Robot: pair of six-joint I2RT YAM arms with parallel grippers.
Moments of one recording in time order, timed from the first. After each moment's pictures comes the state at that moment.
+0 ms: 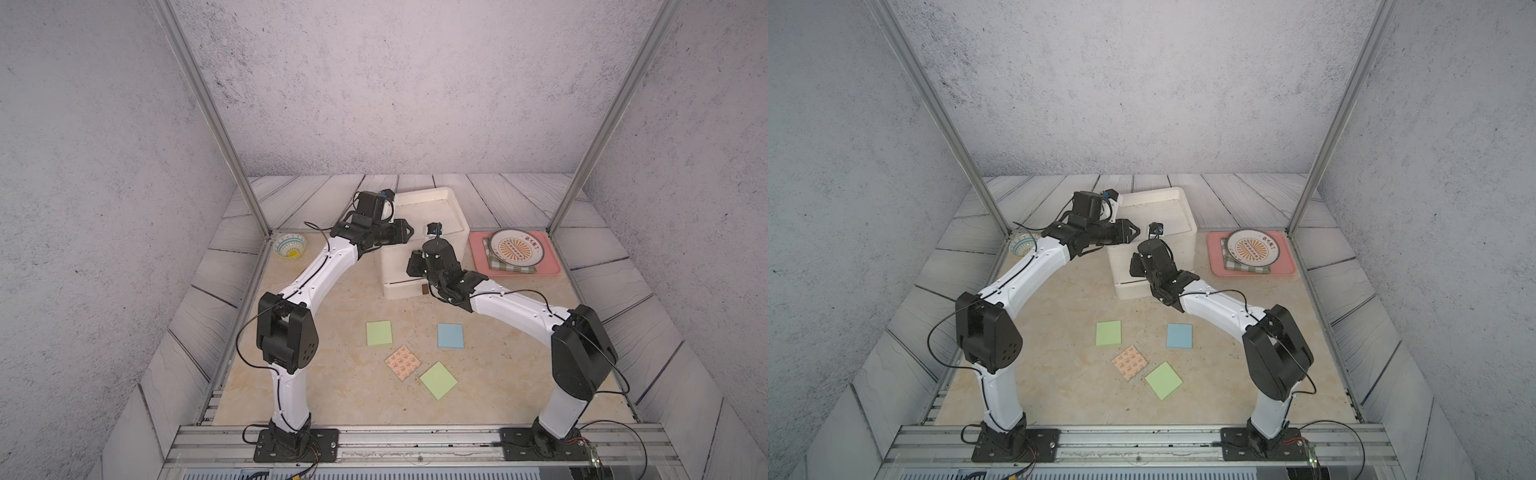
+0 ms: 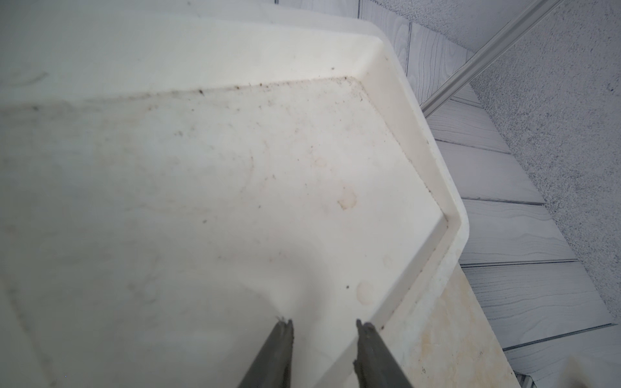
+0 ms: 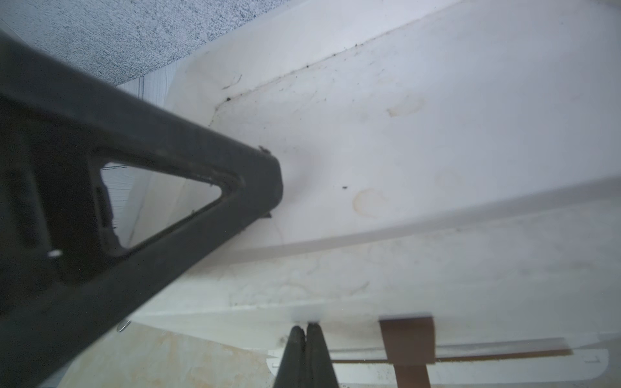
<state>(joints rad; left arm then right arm) -0.45 1.94 1.87 -0.54 0.33 -0.39 0.72 1.75 1.36 -0.02 0.26 0.50</state>
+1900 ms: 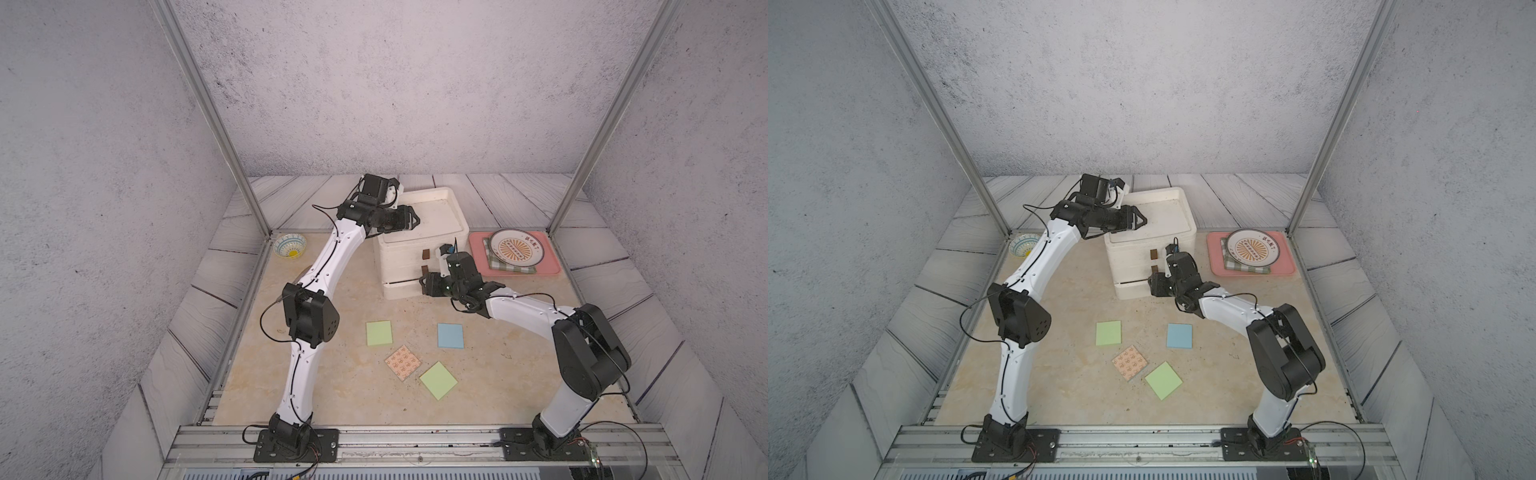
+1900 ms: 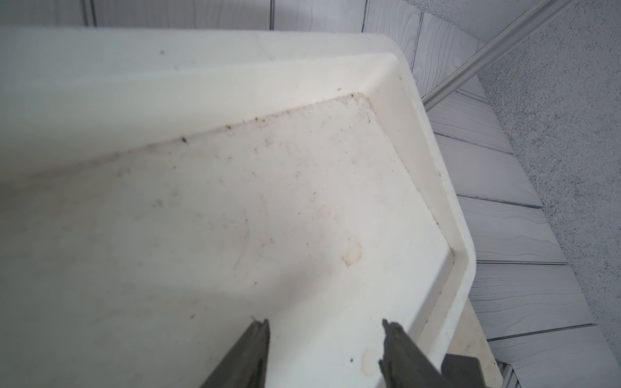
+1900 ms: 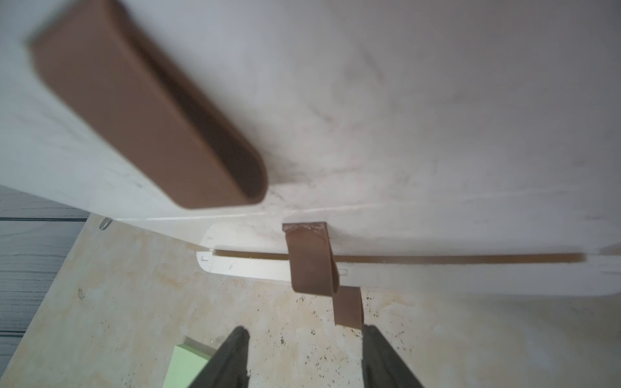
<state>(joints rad) -0.43 2.26 2.43 -0.85 0.42 -0.37 0.56 1.72 1.08 0.02 -0.09 0.44</state>
